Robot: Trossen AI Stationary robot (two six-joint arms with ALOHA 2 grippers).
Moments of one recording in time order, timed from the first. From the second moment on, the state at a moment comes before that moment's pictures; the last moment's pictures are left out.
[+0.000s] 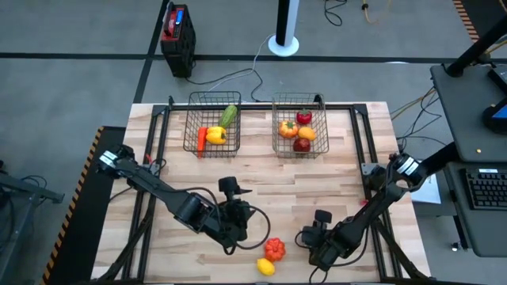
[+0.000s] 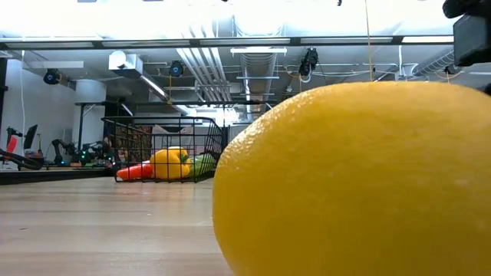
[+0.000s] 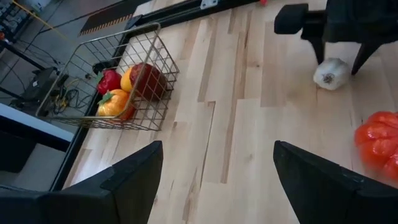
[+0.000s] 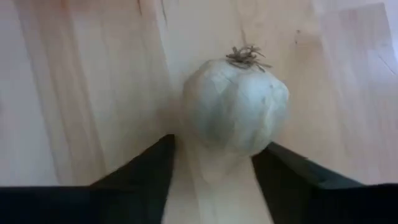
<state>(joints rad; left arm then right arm) -0.54 1.73 1.51 -0.71 -0.80 -0.30 0.79 1.85 1.05 -0.61 0.31 0.99</state>
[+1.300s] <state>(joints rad) -0.50 1.84 1.42 -0.09 -0.53 0.07 0.73 1.62 1.05 -0.26 0.88 0.32</state>
